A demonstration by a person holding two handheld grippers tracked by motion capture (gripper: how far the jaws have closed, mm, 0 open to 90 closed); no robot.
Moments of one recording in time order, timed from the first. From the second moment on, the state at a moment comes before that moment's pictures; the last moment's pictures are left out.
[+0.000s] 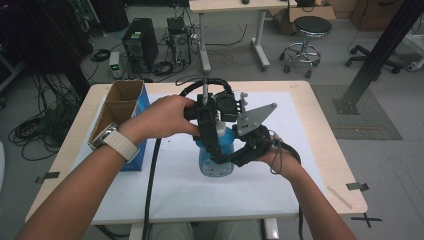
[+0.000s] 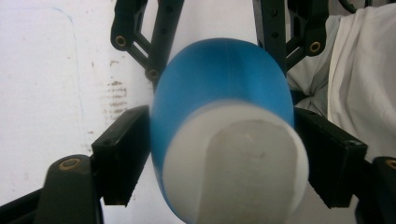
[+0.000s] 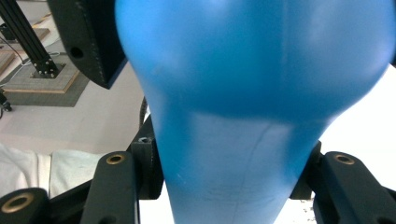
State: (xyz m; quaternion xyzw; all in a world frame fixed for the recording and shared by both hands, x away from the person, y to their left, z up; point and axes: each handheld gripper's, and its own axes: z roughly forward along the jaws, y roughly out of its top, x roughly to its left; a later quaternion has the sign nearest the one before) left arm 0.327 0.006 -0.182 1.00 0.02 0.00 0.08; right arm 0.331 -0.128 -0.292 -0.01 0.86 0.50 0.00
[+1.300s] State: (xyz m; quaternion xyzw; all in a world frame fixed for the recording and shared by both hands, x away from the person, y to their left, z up) left arm 0.324 0.009 -0.185 1.00 0.01 0.00 0.09; right arm 0.329 -0.126 -0.292 -0.01 0.86 0.50 0.01
